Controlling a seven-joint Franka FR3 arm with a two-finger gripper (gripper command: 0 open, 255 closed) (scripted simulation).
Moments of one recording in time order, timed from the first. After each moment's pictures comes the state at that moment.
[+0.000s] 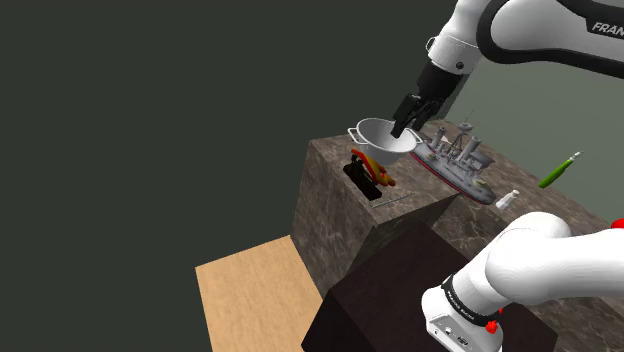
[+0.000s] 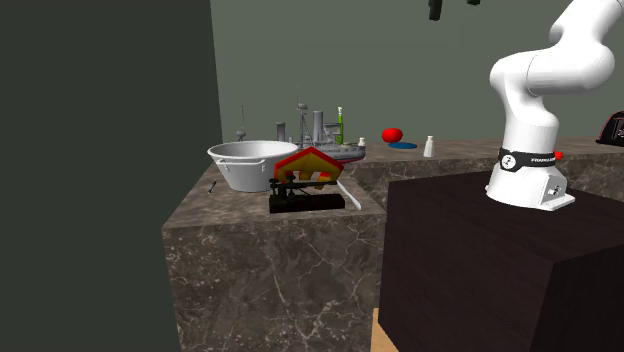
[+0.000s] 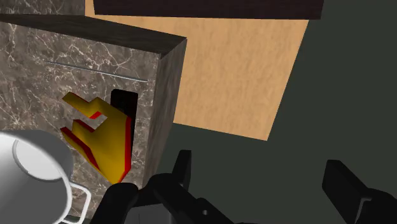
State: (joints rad) arm 0.00 -0.74 0.06 -2.36 0.08 1.70 0.05
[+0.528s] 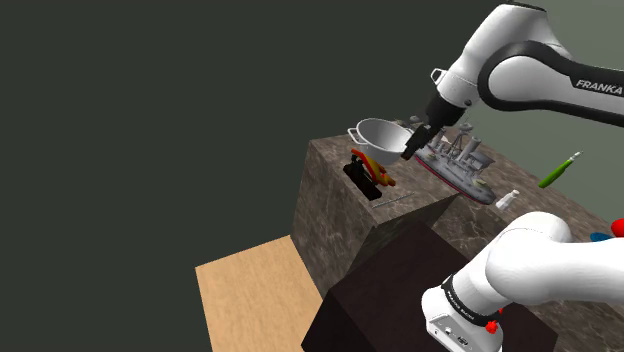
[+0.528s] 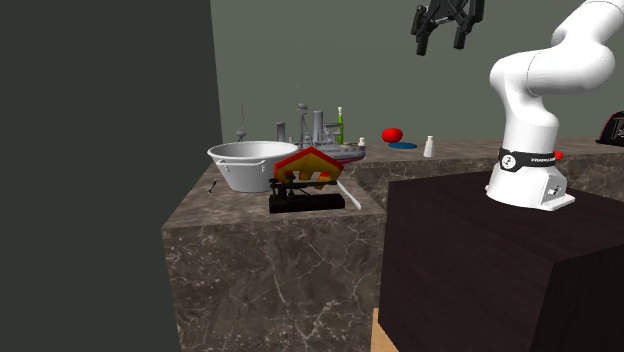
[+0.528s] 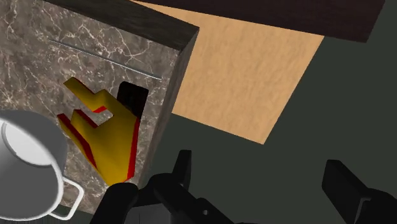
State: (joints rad) arm 0.01 -0.88 -0.05 -2.61 0.00 1.86 -0.17
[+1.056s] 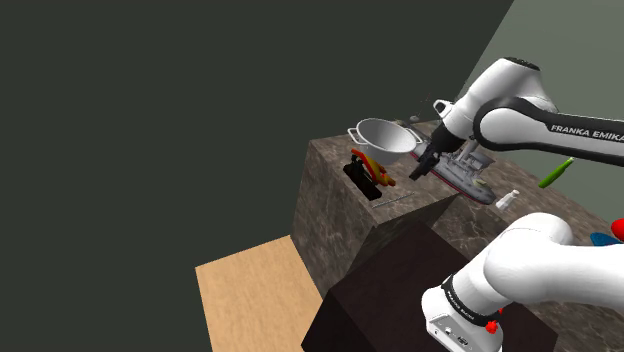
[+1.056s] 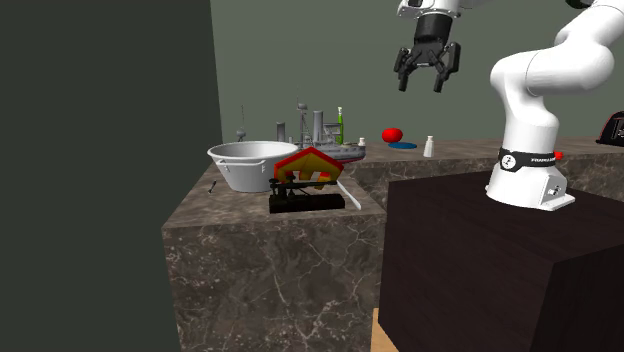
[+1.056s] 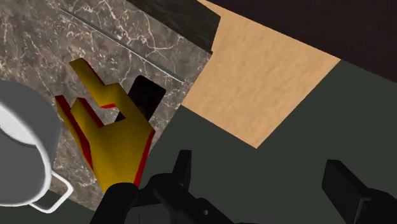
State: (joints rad) arm -0.03 -0.96 -0.25 -2.85 -0.14 2.09 -0.49
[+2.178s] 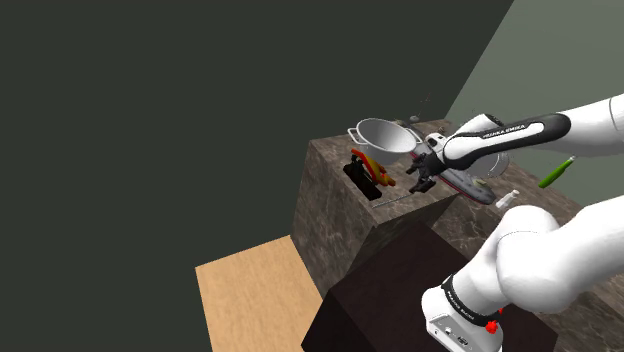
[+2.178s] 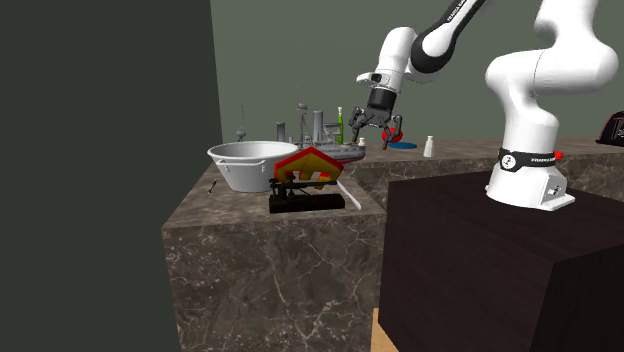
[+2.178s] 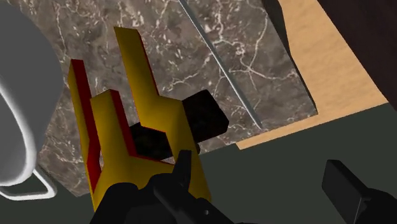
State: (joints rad) arm 0.30 -0.42 -1.07 -2.83 -0.21 2.78 -1.38
